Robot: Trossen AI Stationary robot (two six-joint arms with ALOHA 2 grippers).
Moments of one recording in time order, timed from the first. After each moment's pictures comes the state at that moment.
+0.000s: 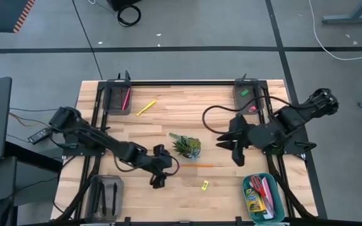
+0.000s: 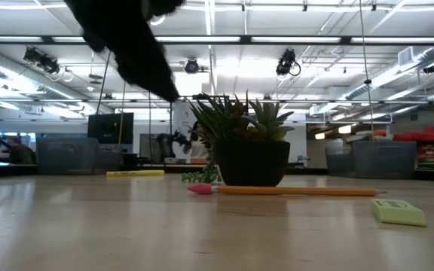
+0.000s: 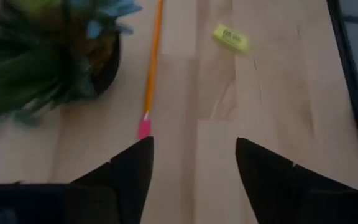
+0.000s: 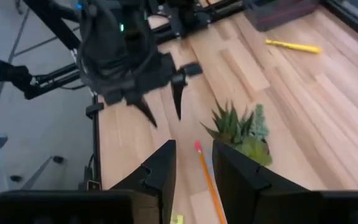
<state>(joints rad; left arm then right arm) -0.43 1.62 1.02 -0.24 -0.23 -0.44 0.50 1.28 1.51 -0.93 0.42 0.70</state>
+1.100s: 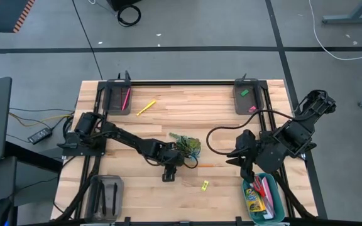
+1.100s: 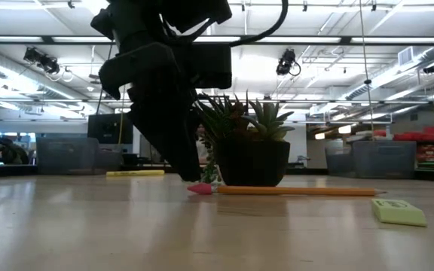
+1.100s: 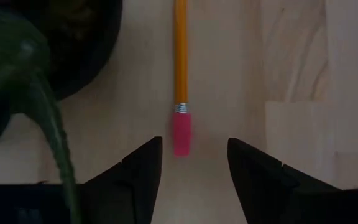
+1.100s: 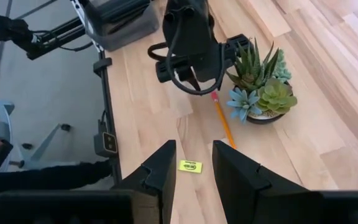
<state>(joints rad) -0.26 1.93 1.21 -0.36 -0.03 -0.24 0.71 1.32 1.51 -1.08 0.46 0.94</state>
